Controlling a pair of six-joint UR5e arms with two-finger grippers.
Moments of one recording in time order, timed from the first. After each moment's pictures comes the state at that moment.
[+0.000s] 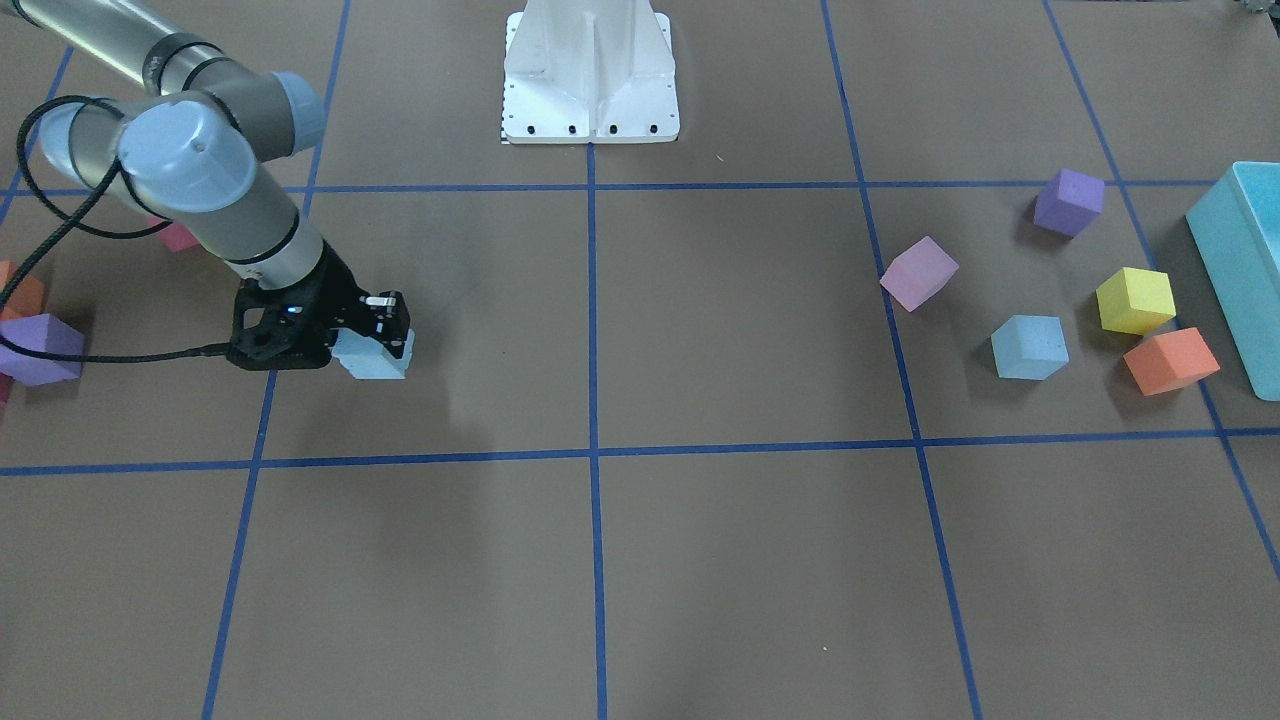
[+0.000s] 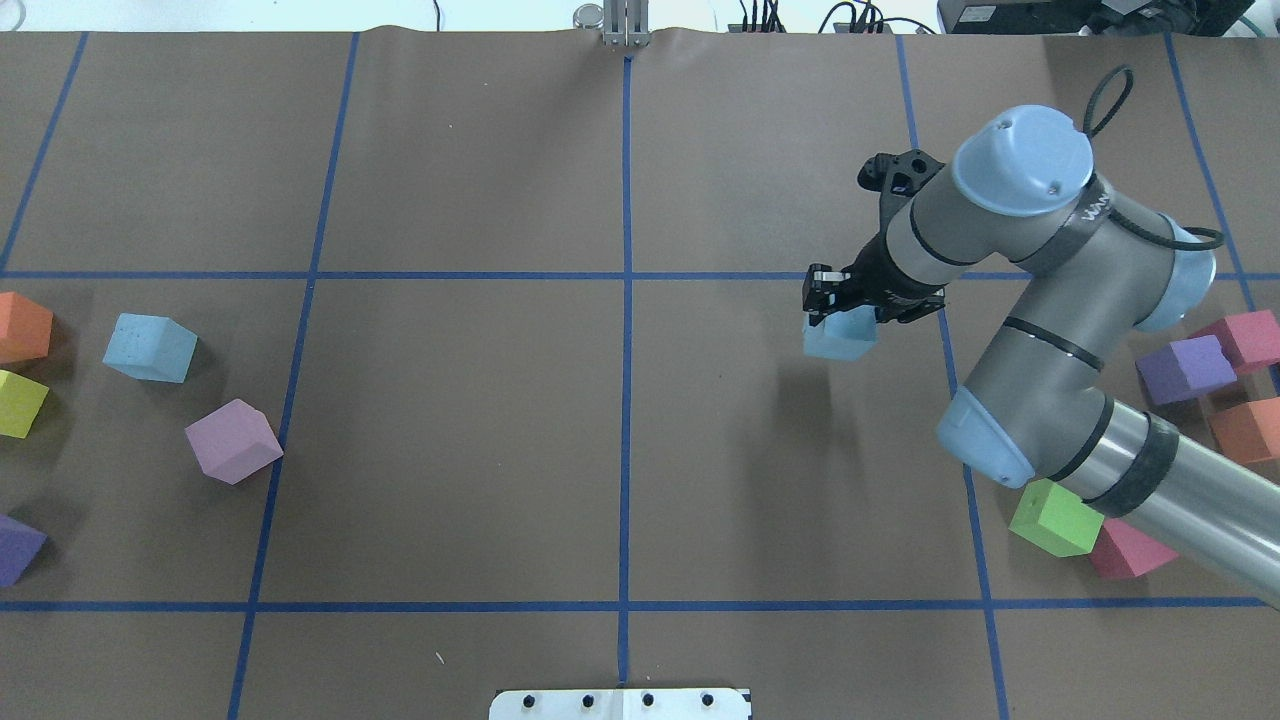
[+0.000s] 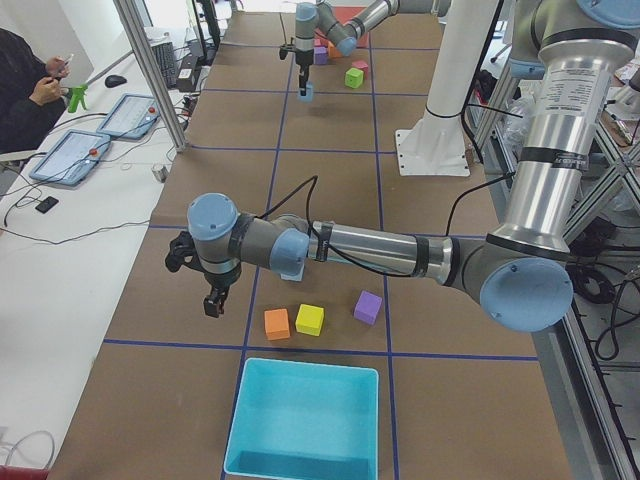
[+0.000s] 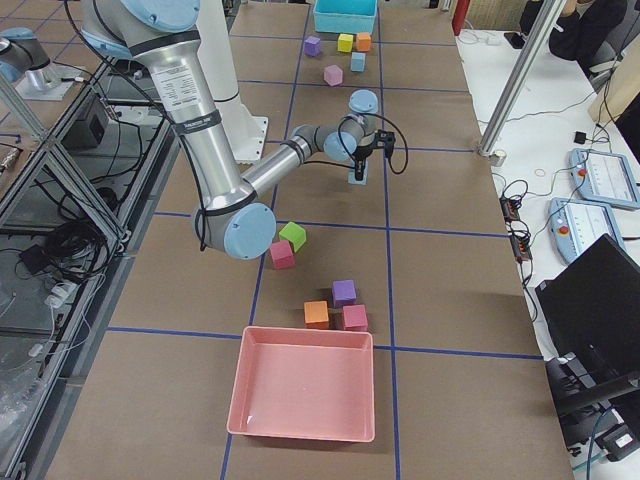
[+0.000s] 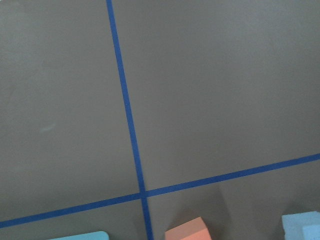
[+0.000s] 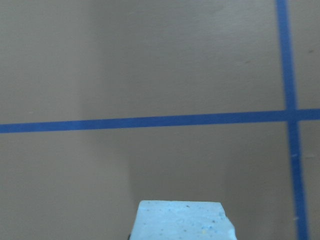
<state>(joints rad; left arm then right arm) -1.47 -1.79 -1.52 -1.73 -2.39 -0.14 0.71 -1.12 1.74 -1.38 2.06 1.18</state>
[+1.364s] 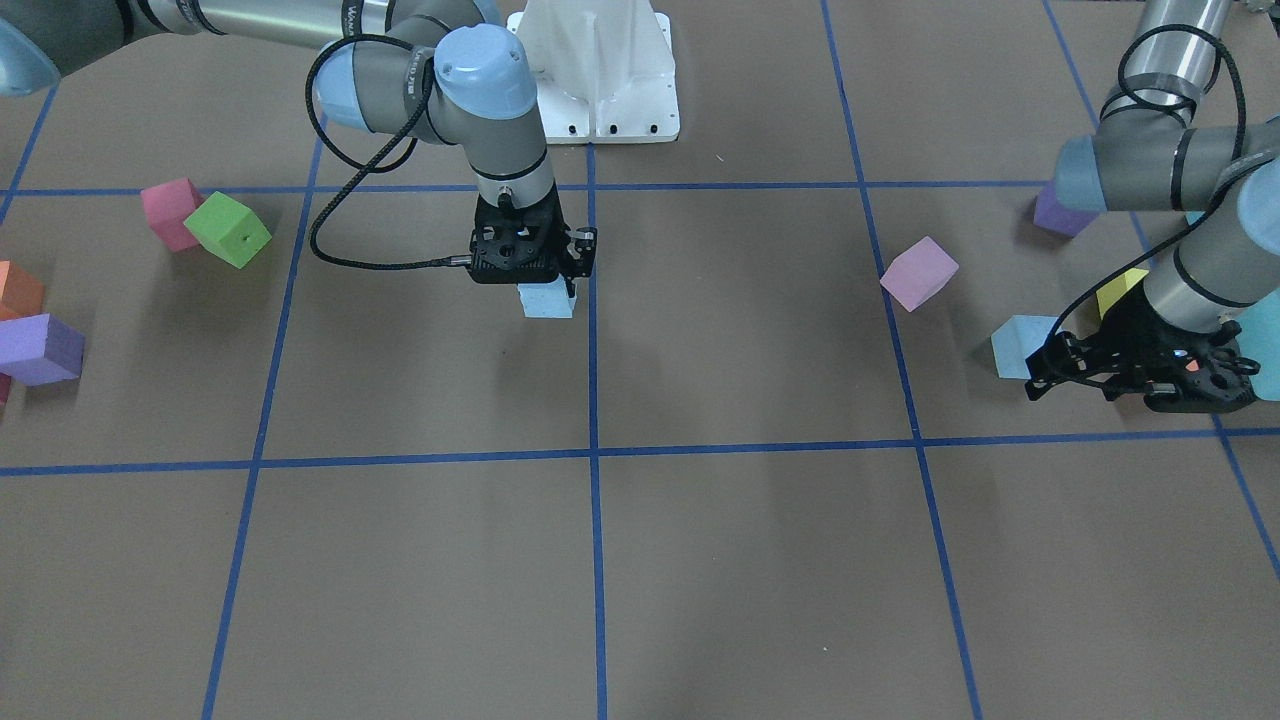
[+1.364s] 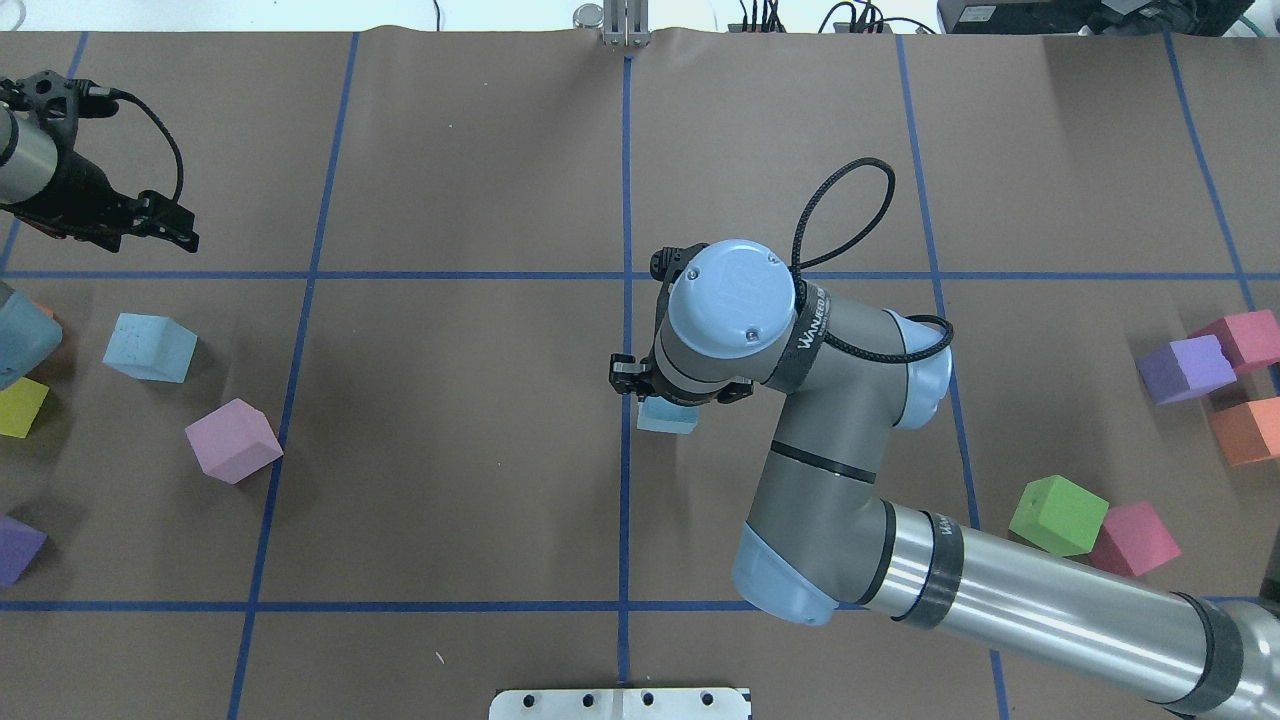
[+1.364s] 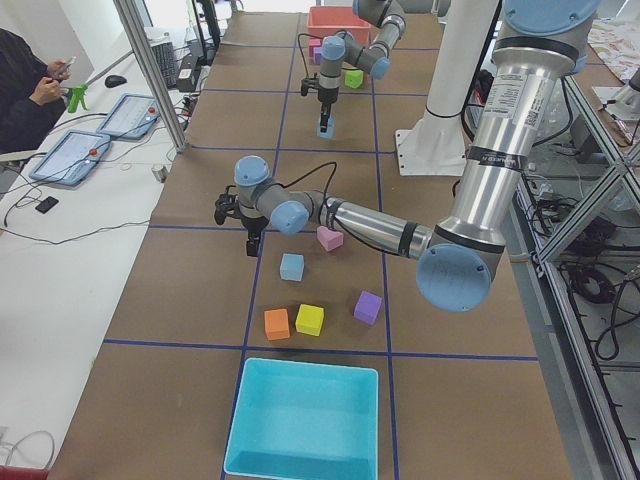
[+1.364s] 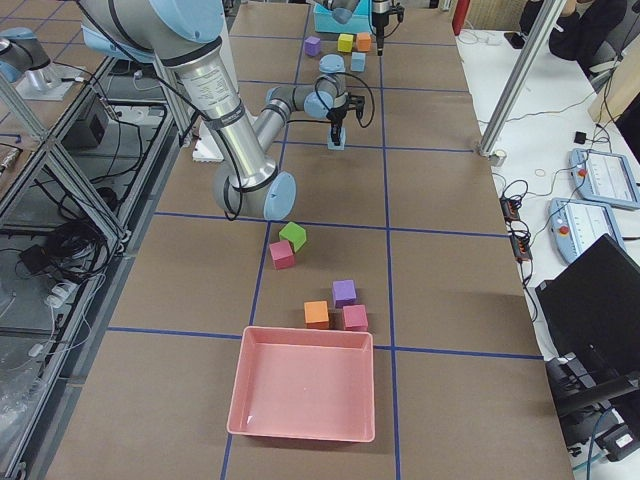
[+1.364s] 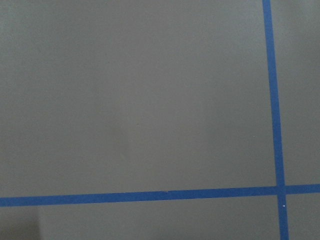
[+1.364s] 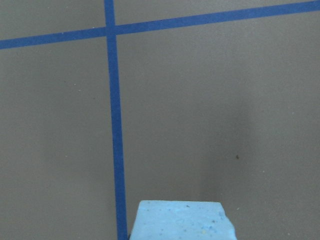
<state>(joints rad) -1.05 -1.79 -1.56 -2.00 -2.18 -0.76 0.47 -0.87 1.64 -1.51 1.82 1.33</state>
